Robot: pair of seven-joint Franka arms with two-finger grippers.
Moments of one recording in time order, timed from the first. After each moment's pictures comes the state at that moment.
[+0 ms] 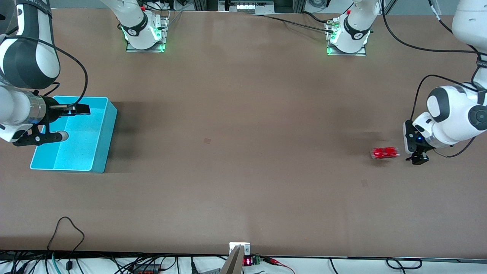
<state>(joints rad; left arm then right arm) 0.41 0.44 -0.17 -1.98 0.15 2.39 1.76 0.07 0.30 -0.08 -1.50 -0.05 1.46 -0.14</state>
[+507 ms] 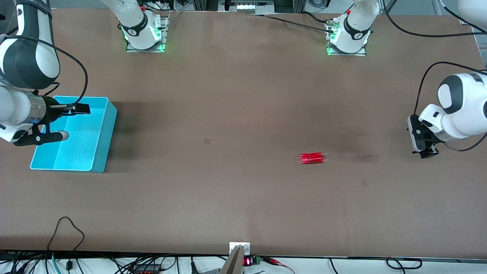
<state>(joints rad) 0.41 0.32 -0.22 -1.94 0.15 2.17 1.55 0.07 0.30 -0.08 -1.50 -0.05 1.46 -0.14</state>
